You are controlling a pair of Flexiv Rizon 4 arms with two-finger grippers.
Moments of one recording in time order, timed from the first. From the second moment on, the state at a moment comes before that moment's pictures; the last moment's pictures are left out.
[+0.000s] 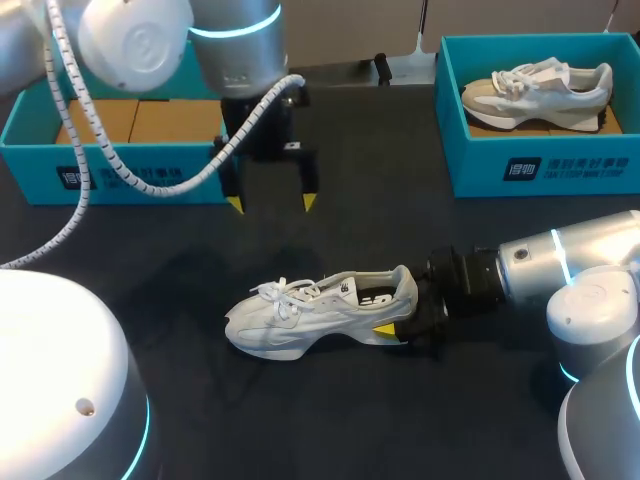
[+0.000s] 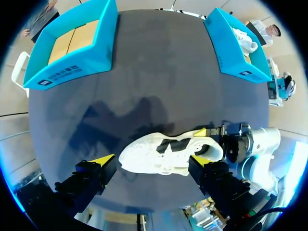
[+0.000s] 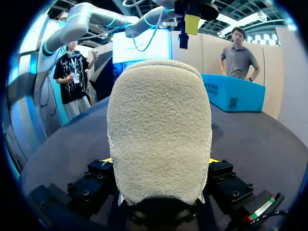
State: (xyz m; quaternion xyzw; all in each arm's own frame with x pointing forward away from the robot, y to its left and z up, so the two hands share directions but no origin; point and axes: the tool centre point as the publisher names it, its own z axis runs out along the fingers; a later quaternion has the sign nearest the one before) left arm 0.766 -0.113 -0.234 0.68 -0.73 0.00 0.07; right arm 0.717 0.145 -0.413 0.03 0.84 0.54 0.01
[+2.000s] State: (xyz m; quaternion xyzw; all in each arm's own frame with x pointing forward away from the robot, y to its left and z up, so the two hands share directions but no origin) left arm 0.694 -0.193 -0.322 0.69 -0.70 -0.19 0.01; right arm 0.717 0.145 -0.413 0.03 0.84 0.54 0.01
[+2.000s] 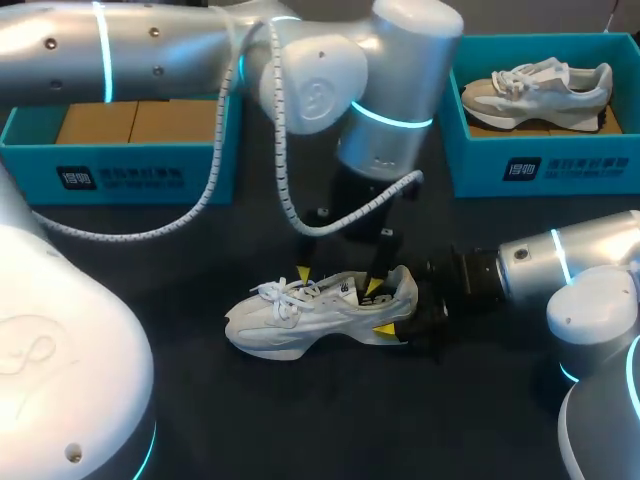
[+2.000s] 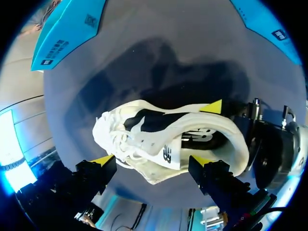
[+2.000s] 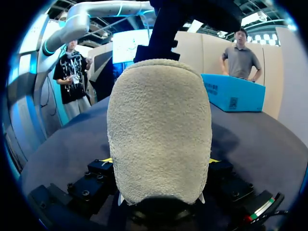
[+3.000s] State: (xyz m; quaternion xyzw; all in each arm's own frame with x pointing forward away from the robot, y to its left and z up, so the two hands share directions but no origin) left arm 0.703 -0.177 -0.341 0.70 -0.67 -0.24 -0.01; right arm 0.717 0.145 -0.413 0.03 0.84 0.54 0.01
